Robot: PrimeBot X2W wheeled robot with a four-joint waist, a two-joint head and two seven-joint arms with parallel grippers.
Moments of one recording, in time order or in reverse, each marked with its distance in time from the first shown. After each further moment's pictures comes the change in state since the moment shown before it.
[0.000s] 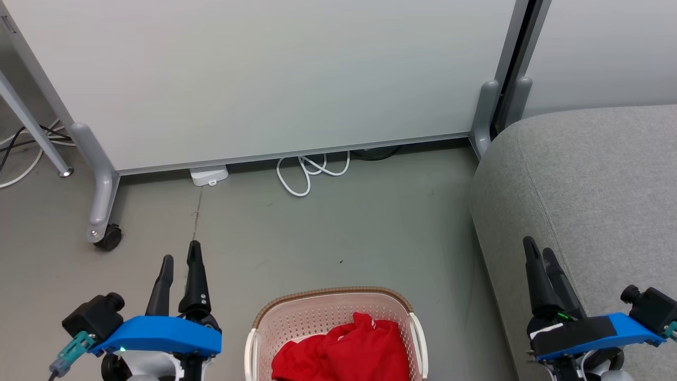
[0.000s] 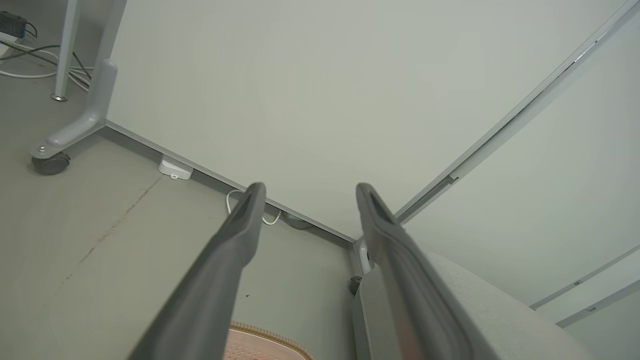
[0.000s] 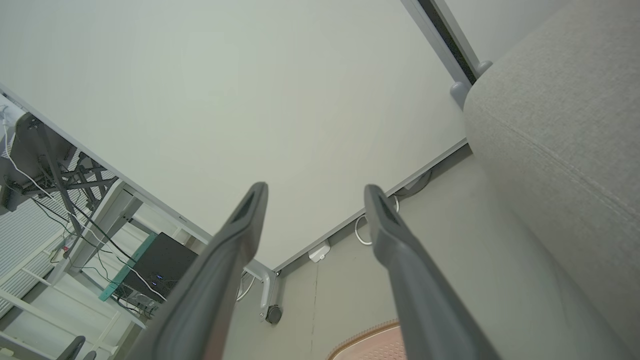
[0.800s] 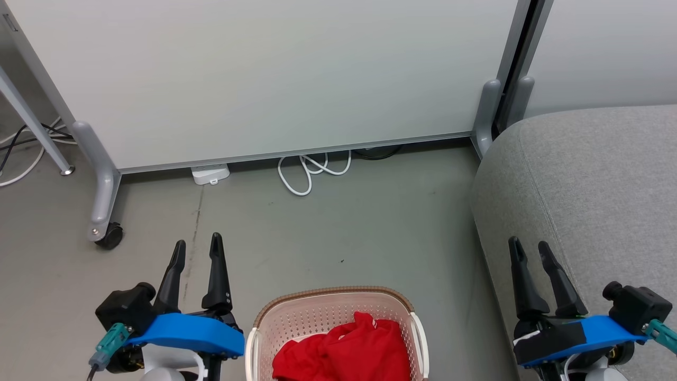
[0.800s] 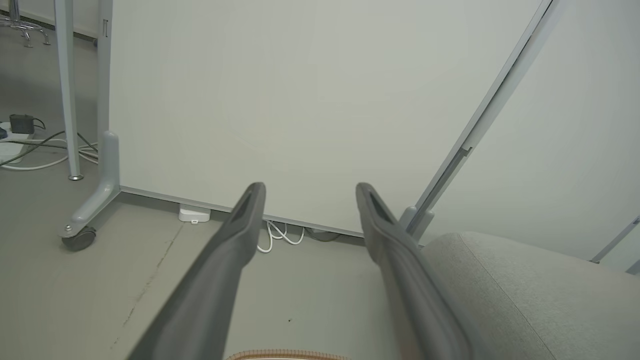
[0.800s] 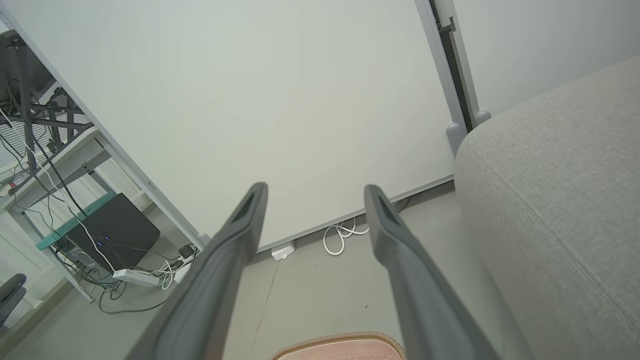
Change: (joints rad) left arm -0.018 0.009 -0.073 0.002 0.276 0.029 -0.071; right arm 0.000 -0.001 0.029 -0.007 -0.283 0.001 -0.070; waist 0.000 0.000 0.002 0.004
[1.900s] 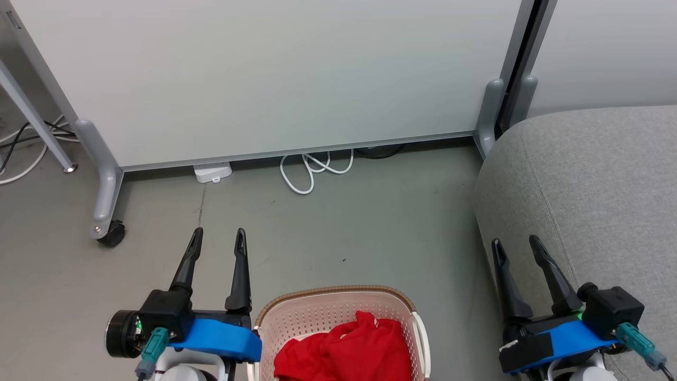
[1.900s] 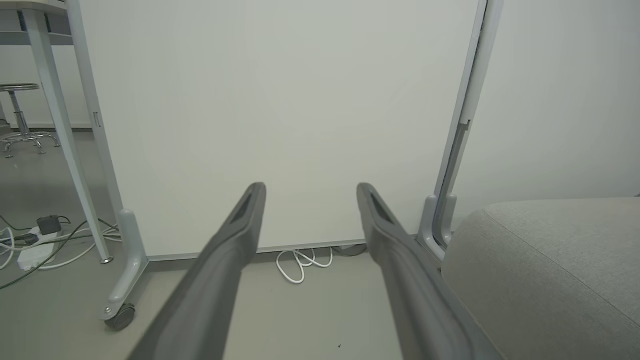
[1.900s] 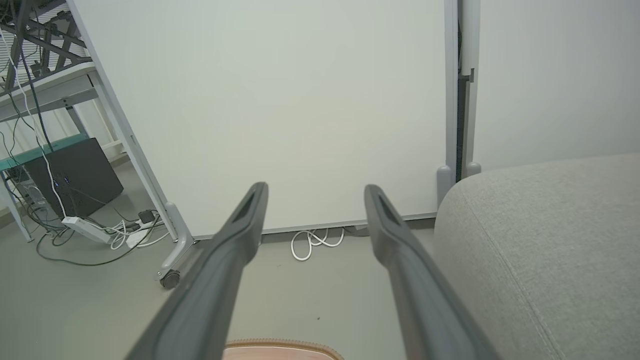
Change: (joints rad) left arm -0.006 -0.002 -0.050 -0.012 0.293 0.015 -0.073; right arm -0.004 -0.002 0.026 0.003 -0.291 0.000 -0.075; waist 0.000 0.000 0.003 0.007
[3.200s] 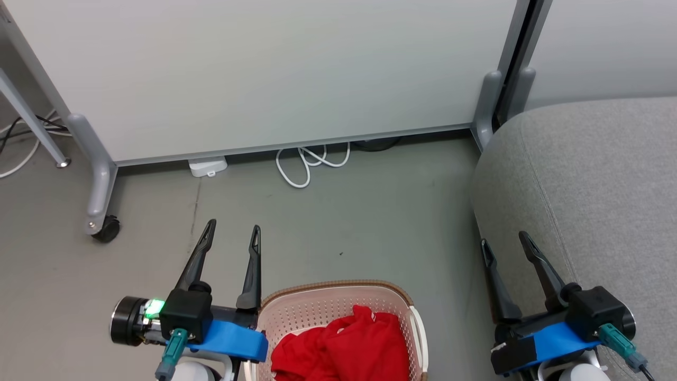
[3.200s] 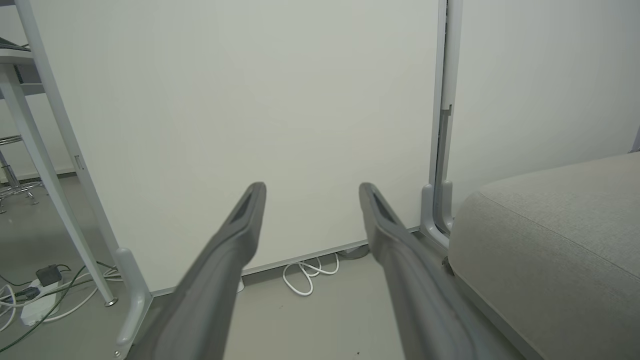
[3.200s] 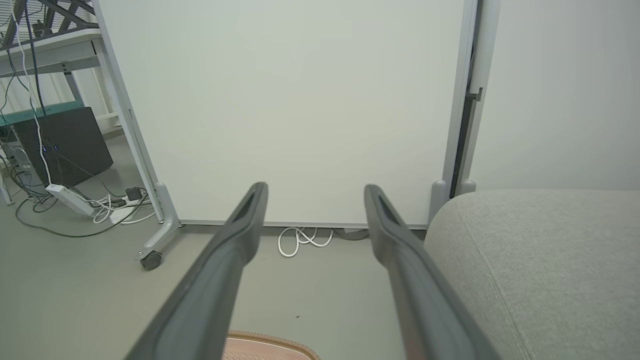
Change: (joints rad) left arm -0.009 -0.004 -0.010 -0.004 0.148 -0.018 -0.035; right arm -0.010 -0.002 0.023 0.008 -0.129 0.000 -0.034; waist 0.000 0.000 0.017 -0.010
